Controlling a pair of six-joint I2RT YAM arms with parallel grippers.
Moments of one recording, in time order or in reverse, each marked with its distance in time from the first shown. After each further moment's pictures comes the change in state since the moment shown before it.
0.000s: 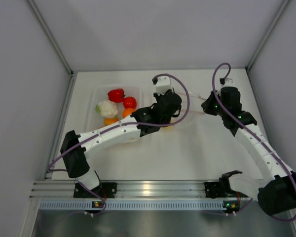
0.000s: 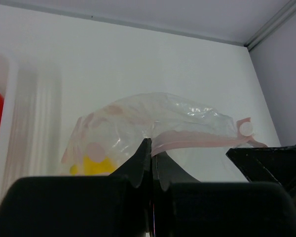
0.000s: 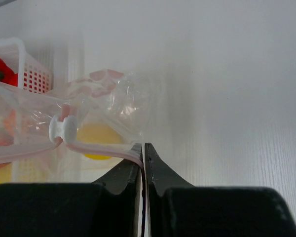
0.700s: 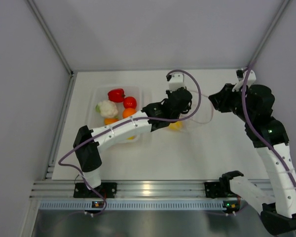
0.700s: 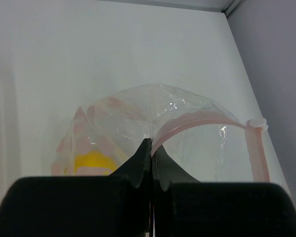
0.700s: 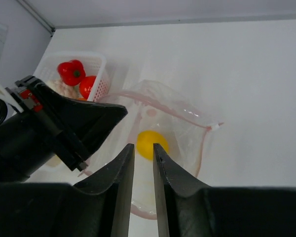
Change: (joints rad) left arm -0.007 0.148 0.186 -0.063 0.154 0.013; right arm -0.013 -0.203 0.291 -0.255 -0.173 -0.180
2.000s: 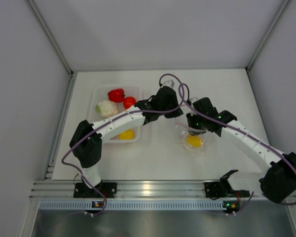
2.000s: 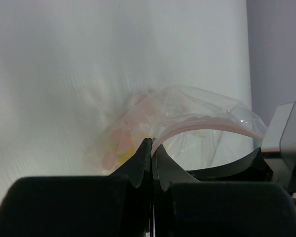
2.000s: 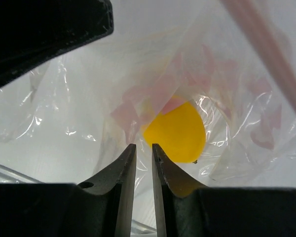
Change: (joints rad) left arm 0.193 0.006 -0.193 0.008 0.625 -0.241; right arm 0.317 0.341 -0.250 -0.105 0.150 -0.074
